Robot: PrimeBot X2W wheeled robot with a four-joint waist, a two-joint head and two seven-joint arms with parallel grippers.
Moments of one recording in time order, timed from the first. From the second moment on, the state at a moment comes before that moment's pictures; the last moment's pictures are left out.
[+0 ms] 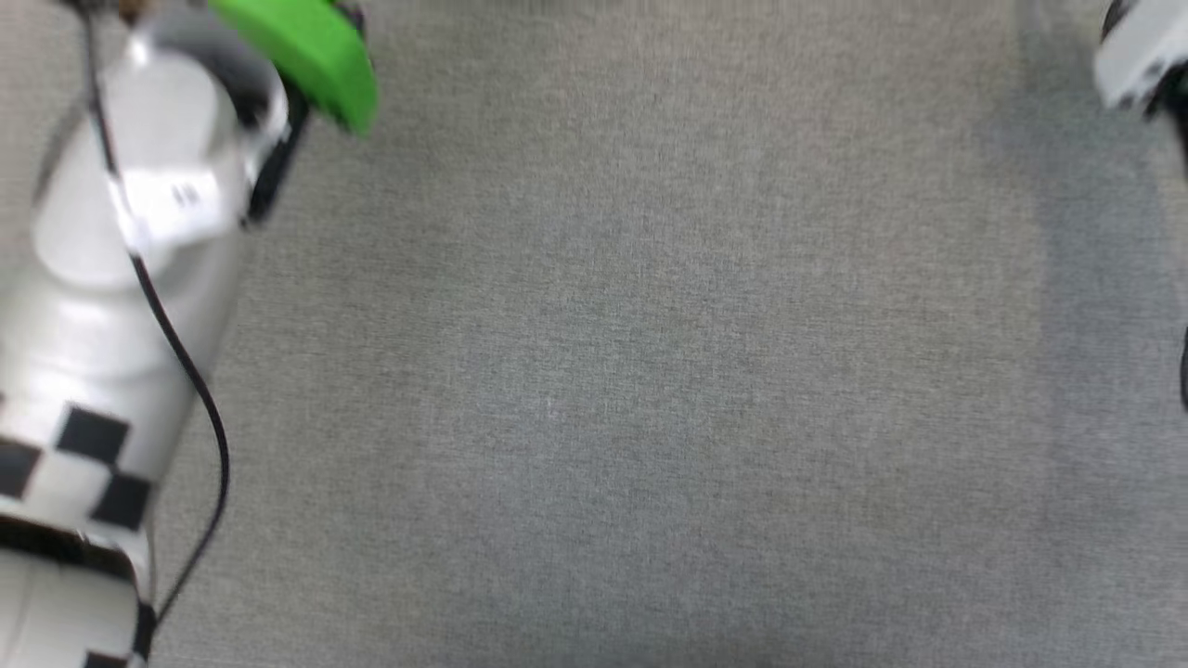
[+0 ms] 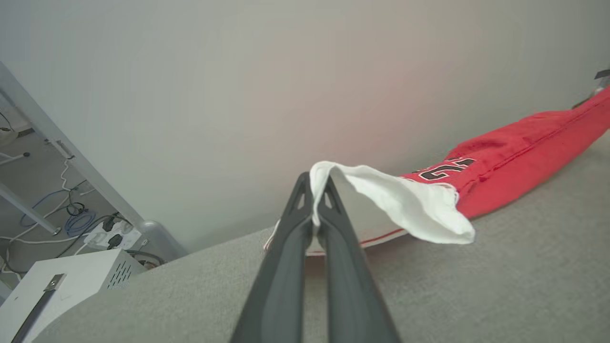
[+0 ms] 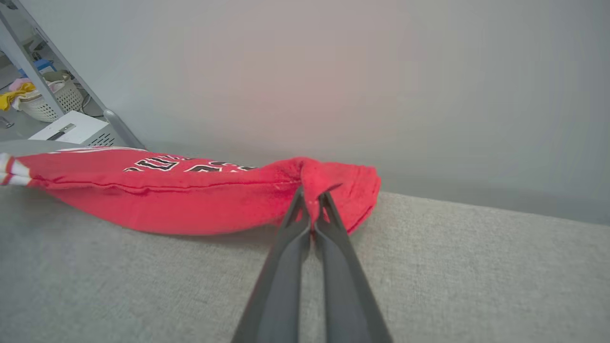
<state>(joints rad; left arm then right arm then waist) -1.16 0.39 -0.62 0.67 -0.54 -0.13 -0.26 -1.07 -0.41 0.29 0.64 0.54 0.13 0.05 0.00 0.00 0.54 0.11</state>
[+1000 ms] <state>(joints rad) -0.20 0.59 -0.71 0.21 -0.75 -0.02 -0.07 -0.29 -0.49 0.35 0.56 0.93 0.13 0.12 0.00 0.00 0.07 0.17</state>
